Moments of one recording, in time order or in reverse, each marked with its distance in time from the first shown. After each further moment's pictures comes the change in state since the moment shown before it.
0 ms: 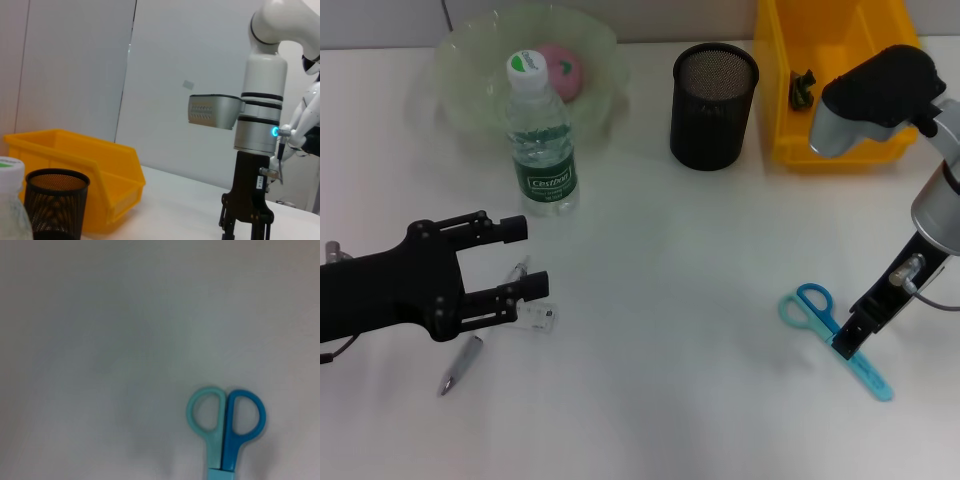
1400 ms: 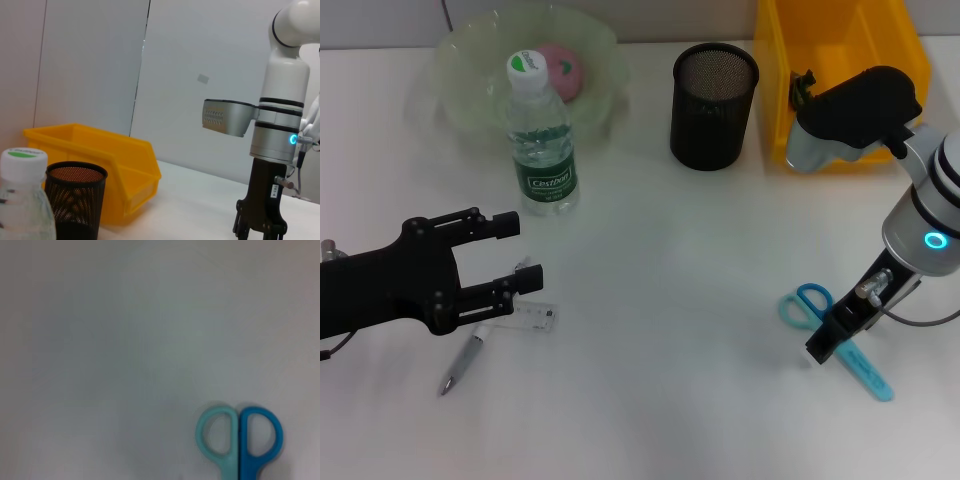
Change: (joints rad) left arm 0.006 0.000 -0.001 -0.001 0.000 -0.039 0.011; right arm -0.034 0.003 -0.114 0.010 0.035 0.109 0.145
